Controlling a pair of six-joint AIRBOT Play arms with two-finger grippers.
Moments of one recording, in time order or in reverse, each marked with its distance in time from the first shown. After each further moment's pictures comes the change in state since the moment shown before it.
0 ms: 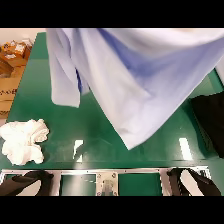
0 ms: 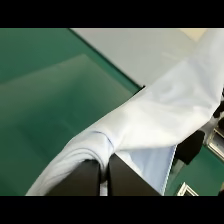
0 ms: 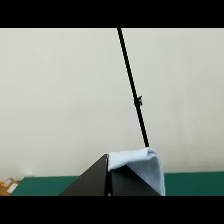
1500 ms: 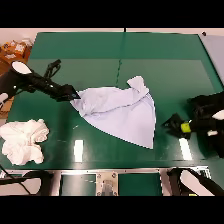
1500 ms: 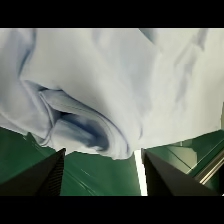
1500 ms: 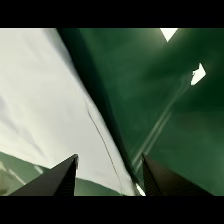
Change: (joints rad) left arm 0.131 -0.319 -0.727 0.137 0.055 0.257; right arm 0.031 -0.175 -1.164 -0.307 0.314 0.266
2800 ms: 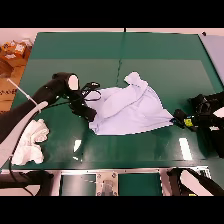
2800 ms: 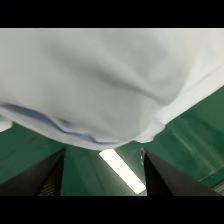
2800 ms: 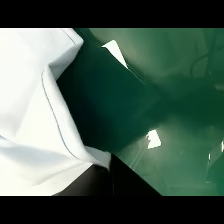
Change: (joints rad) left arm -0.453 -0.054 0.032 0.501 -0.036 -0.246; right arm 0.013 0.002 0.104 -0.118 -0.223 -0.055
